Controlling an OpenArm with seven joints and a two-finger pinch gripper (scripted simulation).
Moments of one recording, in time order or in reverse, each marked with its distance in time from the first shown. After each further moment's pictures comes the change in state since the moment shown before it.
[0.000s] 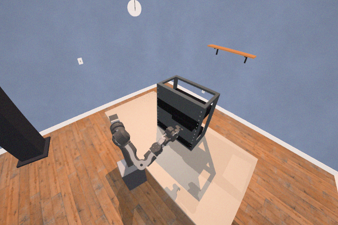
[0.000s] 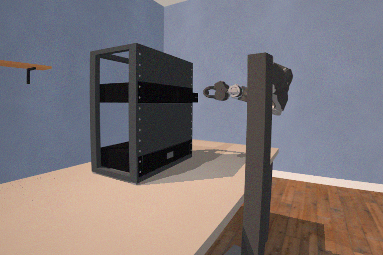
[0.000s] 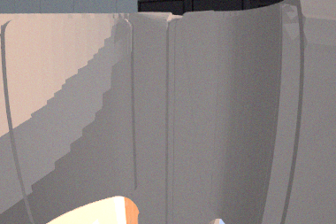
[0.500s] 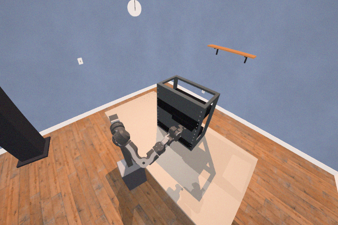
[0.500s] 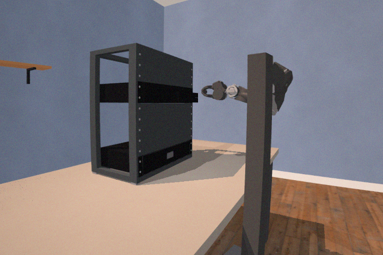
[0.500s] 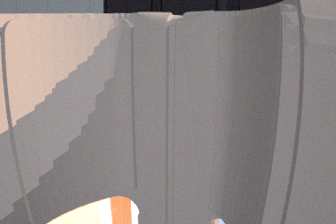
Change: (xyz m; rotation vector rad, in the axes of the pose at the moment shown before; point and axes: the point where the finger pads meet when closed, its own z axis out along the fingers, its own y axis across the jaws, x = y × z) arm -0.013 0.007 0.018 -0.033 0.025 0.000
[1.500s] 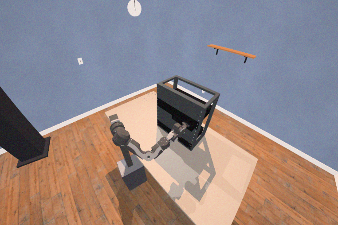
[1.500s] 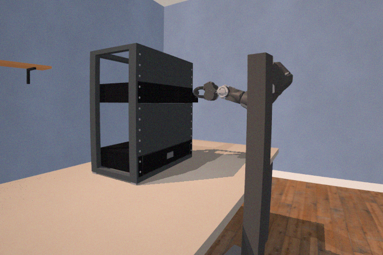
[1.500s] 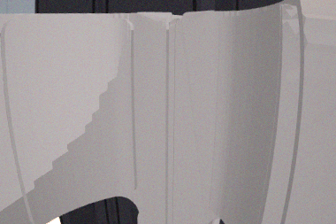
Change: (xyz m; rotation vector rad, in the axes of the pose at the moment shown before) arm 0.000 -0.005 0.049 0.018 0.002 -0.009
